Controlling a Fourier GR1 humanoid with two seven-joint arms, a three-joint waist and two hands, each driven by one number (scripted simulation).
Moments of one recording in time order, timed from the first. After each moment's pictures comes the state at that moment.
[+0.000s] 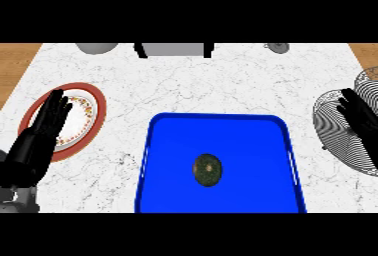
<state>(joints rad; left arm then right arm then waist) -0.03 0.44 -0.07 -1.61 0.27 0.10 -0.09 -0.03 -0.58 0.00 -1.64 -0.28 0.05 0.12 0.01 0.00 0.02</state>
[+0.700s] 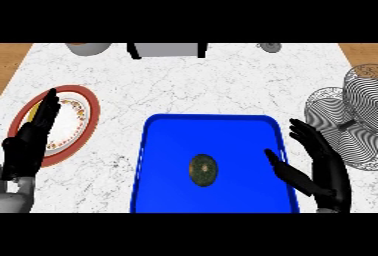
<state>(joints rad) -0.08 0.49 -0.08 -1.50 0.08 0.22 0.03 0.10 -0.21 0.19 -1.74 0.02 -0.44 0.14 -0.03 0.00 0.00</state>
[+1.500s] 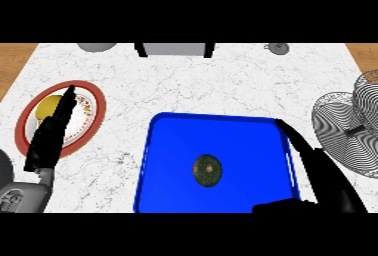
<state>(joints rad) -0.15 0.42 -0.12 -1.45 0.00 0.24 0.06 -0.08 -0.48 0.44 -2.10 0.31 -0.09 0.91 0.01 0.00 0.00</state>
